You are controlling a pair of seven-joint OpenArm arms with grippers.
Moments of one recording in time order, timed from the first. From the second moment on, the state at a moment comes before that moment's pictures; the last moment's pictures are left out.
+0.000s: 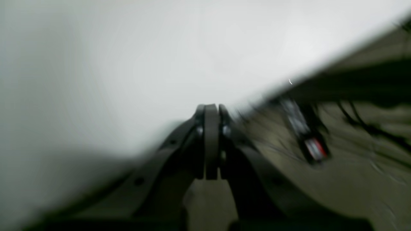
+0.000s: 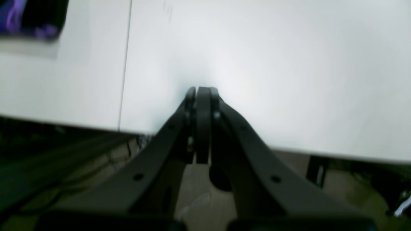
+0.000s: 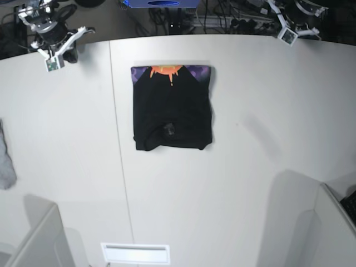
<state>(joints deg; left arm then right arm) 55.7 -14.4 -25.0 113.4 -3.8 -37.1 25.4 -40.9 4.9 27.8 113.8 12.7 32.0 -39.3</state>
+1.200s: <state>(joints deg) 18.0 -9.5 12.5 11.9 -3.8 -24.0 -14.1 -16.8 7.8 -2.8 14.7 -5.5 31.4 -3.5</state>
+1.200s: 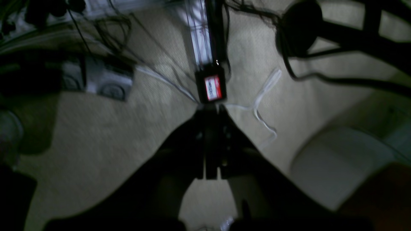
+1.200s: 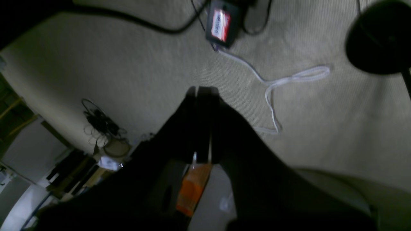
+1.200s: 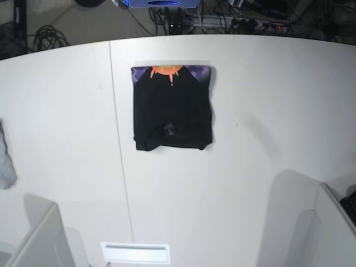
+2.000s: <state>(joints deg) 7.7 -9.2 15.0 3.6 -3.7 -23.0 -20.7 -9.3 4.3 -8.0 10.7 -5.4 15.4 -0.6</state>
